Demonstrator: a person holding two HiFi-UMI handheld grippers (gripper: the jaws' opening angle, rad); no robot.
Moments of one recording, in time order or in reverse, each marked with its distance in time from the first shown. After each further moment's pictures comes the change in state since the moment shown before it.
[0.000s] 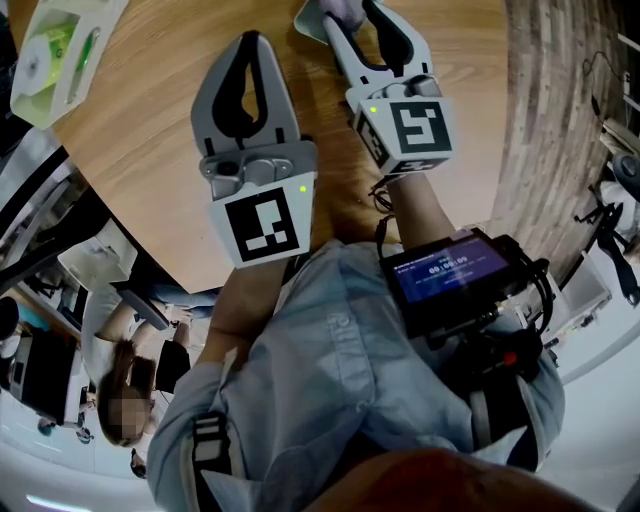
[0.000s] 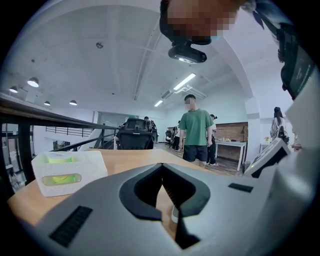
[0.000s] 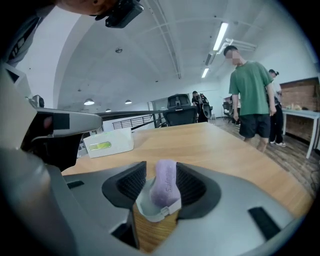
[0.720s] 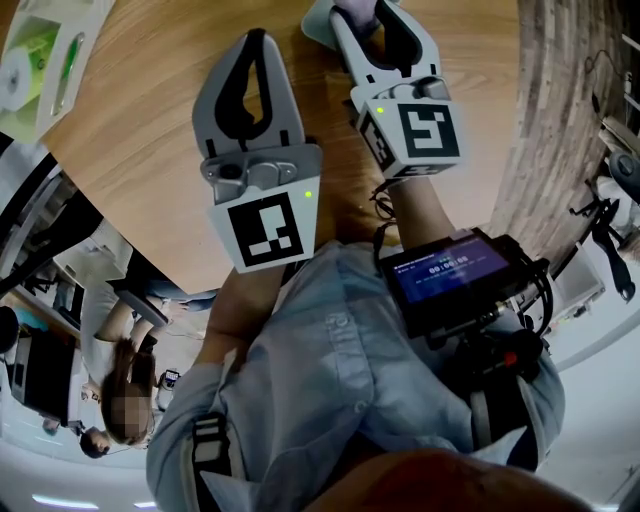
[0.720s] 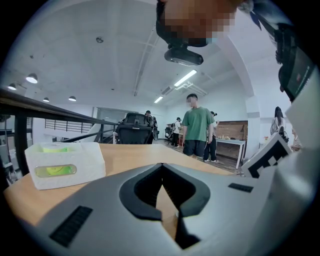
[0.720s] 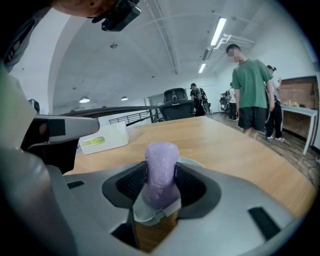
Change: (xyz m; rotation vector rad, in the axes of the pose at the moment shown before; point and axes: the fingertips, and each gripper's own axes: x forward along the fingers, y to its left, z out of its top) left arm -0.004 -0.010 -0.003 -0.003 0.008 -0.018; right arm -0.010 -0.007 0.002 0.014 0.009 -0.035
